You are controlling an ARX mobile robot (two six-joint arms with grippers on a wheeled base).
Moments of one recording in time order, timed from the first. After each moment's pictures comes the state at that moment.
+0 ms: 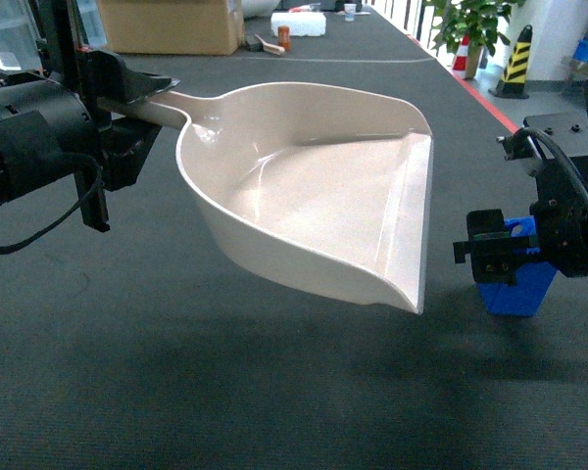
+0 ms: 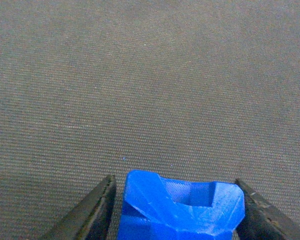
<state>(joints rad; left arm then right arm) -0.17 1.88 0.79 1.13 0.23 -1.39 0.18 1.94 0.97 0.32 0.21 0.04</state>
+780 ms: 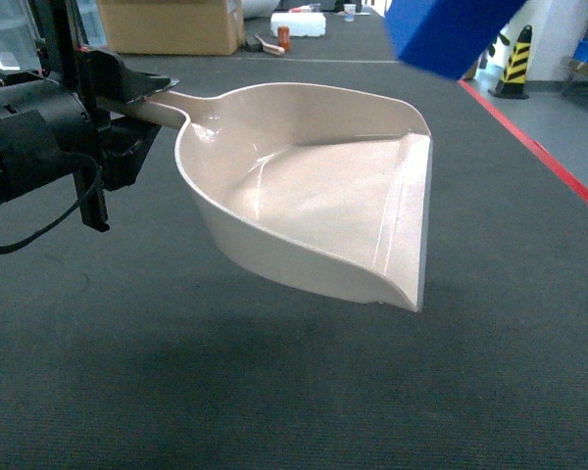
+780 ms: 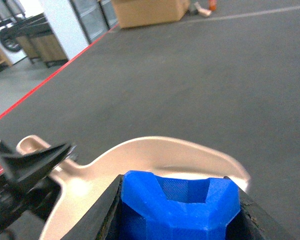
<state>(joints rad) -0.17 1.88 0.79 1.13 0.23 -1.39 0.43 1.40 0.96 0.24 0.05 0.28</state>
